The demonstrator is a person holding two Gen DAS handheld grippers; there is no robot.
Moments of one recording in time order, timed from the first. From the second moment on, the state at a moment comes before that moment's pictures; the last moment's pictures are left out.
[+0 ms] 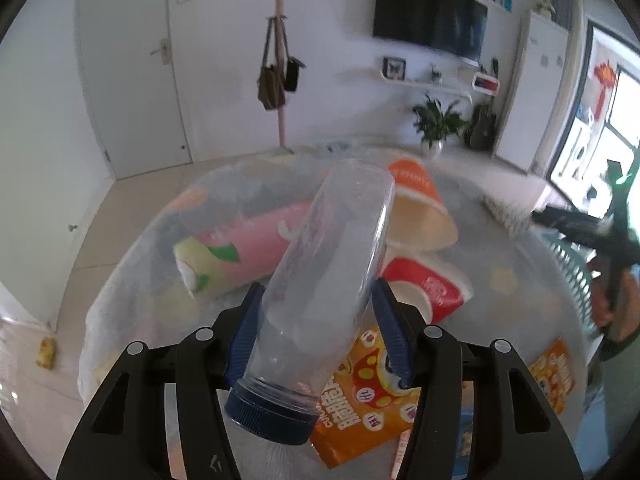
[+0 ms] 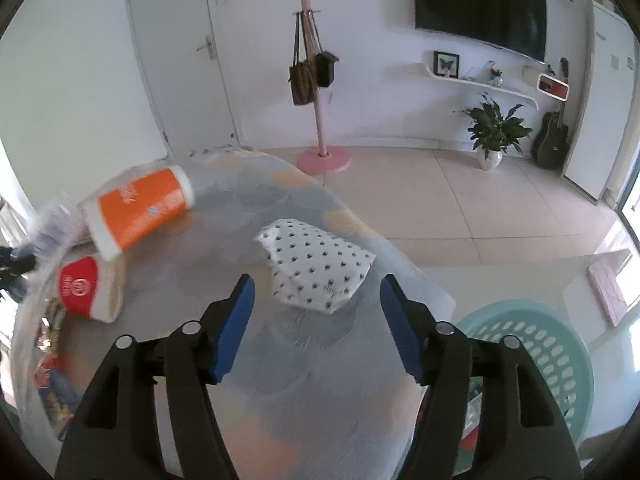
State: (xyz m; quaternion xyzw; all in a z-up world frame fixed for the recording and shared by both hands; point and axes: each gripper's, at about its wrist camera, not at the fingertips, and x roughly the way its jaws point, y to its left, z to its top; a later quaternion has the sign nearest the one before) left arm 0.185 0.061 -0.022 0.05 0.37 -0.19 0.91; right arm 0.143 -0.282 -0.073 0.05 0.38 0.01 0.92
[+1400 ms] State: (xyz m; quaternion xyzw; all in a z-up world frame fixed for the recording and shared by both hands) left arm 0.141 -0.175 -0.001 0.03 0.33 -0.36 0.87; right arm 0.034 -0.399 -0.025 0.12 0.29 -0.09 0.94
